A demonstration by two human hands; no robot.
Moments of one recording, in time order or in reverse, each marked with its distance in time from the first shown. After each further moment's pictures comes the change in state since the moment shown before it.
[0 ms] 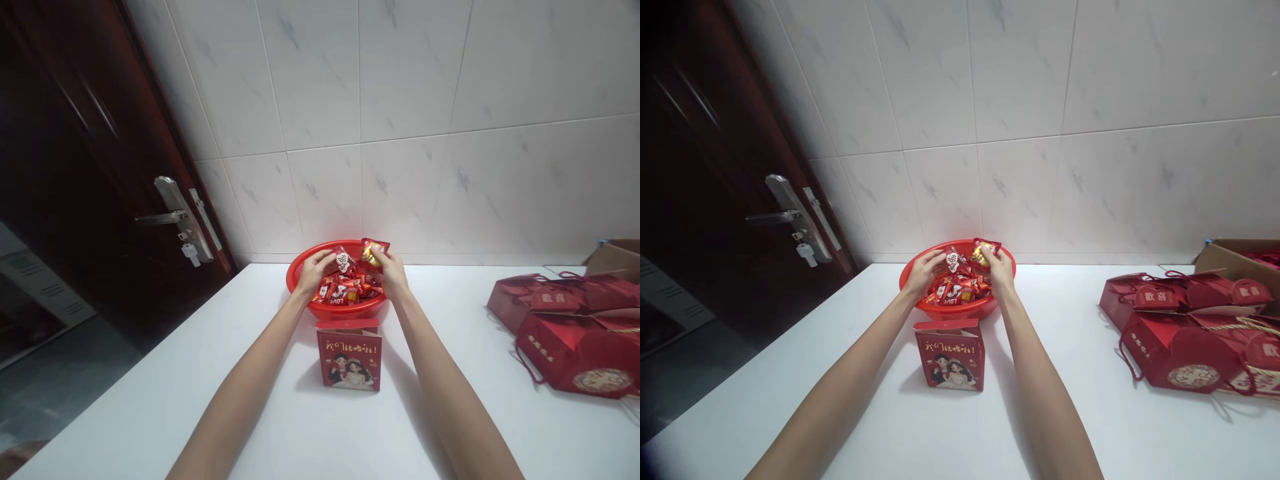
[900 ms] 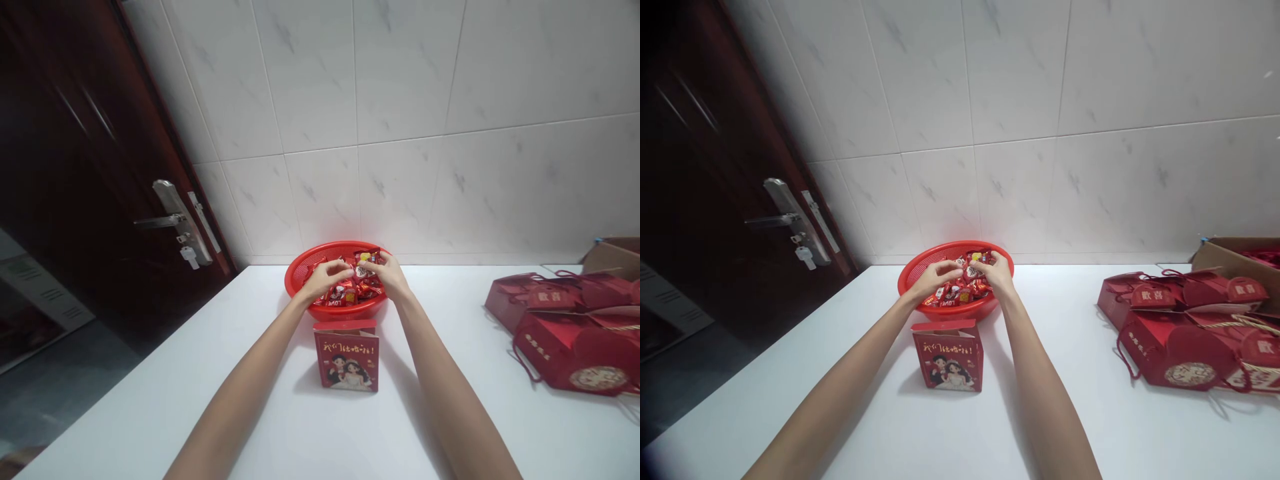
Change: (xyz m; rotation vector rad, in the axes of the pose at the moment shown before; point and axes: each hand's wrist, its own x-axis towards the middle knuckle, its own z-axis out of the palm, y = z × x) left_hand -0.007 0.004 0.004 0.525 -0.325 0.036; right_hand -0.005 -0.006 -0.003 -0.210 -0.085 -0.008
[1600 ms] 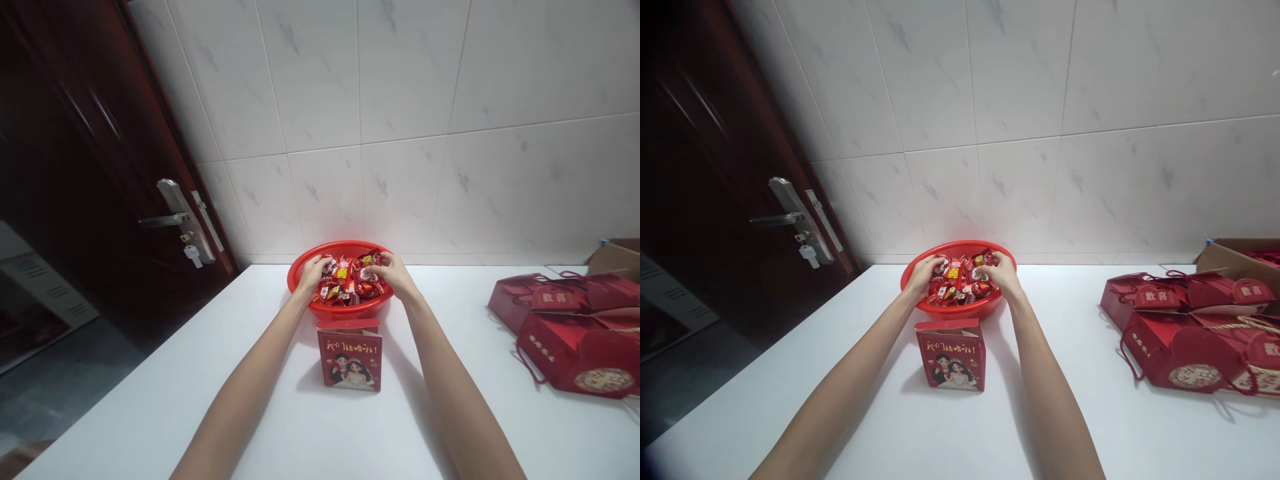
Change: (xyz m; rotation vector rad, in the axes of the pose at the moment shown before) left_hand 0.009 -0.020 -0.008 -0.420 0.477 -0.166; right_hand 0.003 -0.002 -0.011 -0.204 -0.046 0.018
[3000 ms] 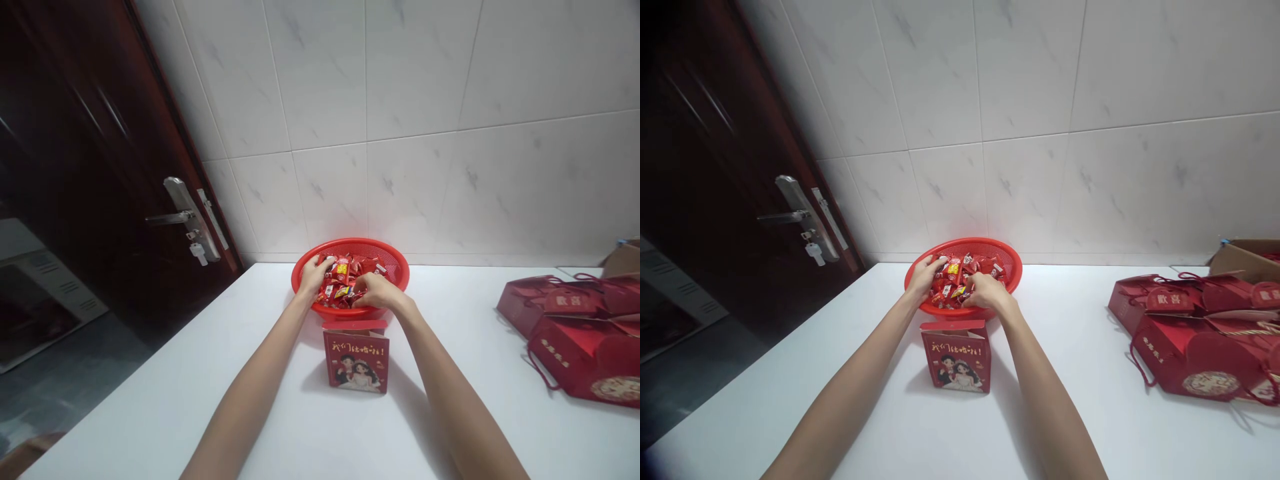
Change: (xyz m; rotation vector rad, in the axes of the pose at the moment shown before) left_hand -0.005 -0.002 -0.004 -0.028 0.036 0.065; right_hand -0.020 -0.003 0.030 -0.884 -0.310 0.039
